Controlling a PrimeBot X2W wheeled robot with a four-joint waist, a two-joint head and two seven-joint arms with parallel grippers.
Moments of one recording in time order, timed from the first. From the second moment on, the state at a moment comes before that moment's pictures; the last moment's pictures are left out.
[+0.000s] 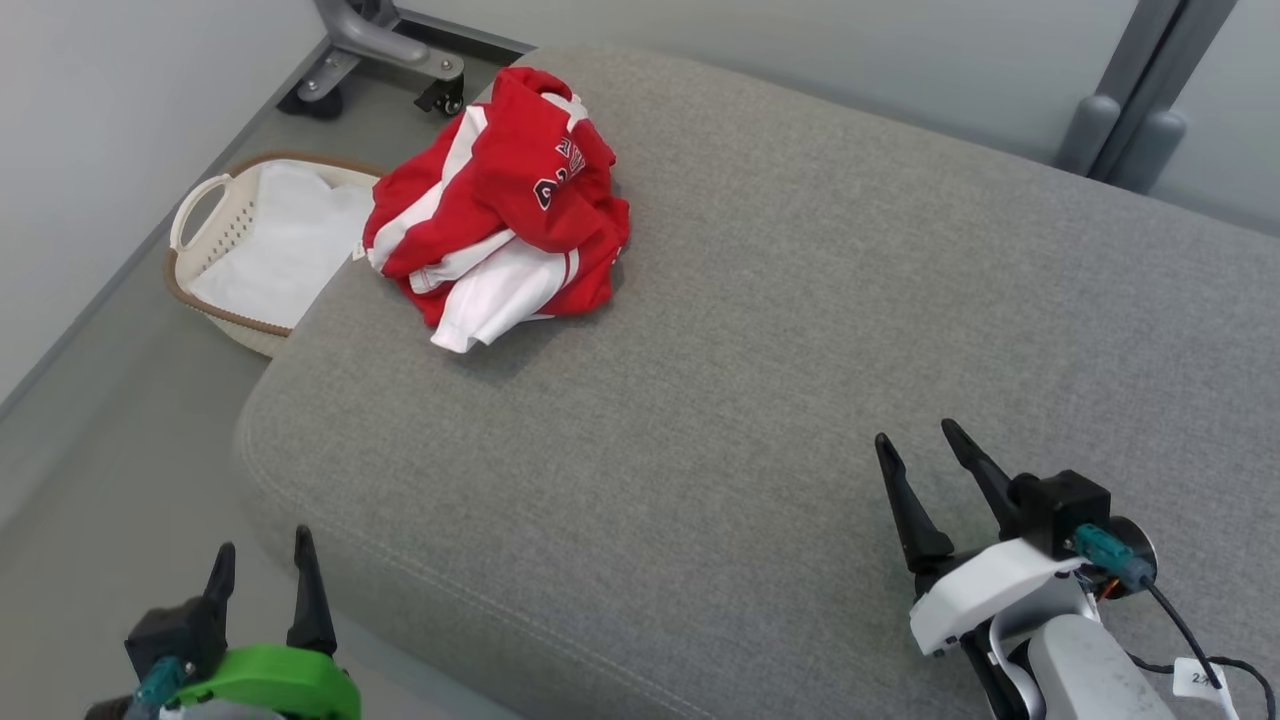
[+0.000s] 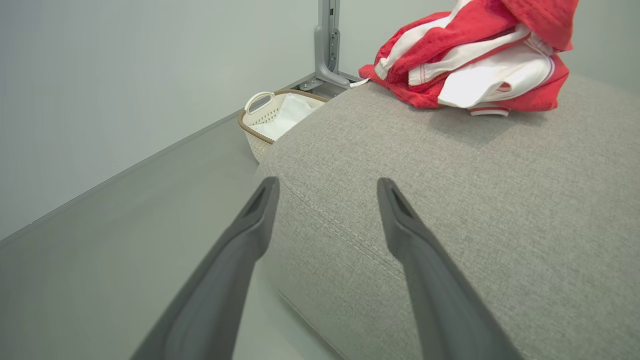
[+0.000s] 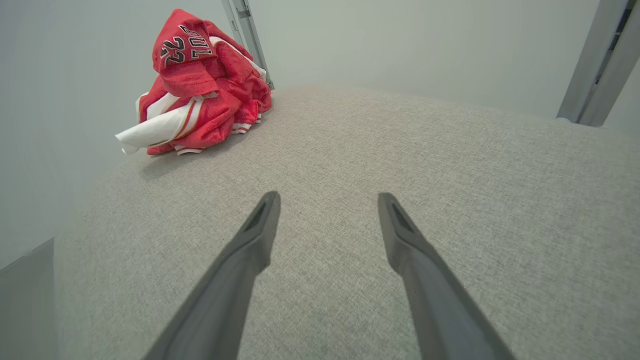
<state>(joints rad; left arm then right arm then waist) -0.07 0.05 0.12 0.46 -0.19 -0.12 -0.26 -0.20 -0.05 0.11 0.39 0.19 0.13 -0.26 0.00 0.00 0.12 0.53</state>
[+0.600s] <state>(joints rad) -0.72 0.40 -0.26 0.51 -0.59 -0.13 -0.25 -0.31 -0.05 0.09 0.32 0.07 0.13 -0.26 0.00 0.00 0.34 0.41</state>
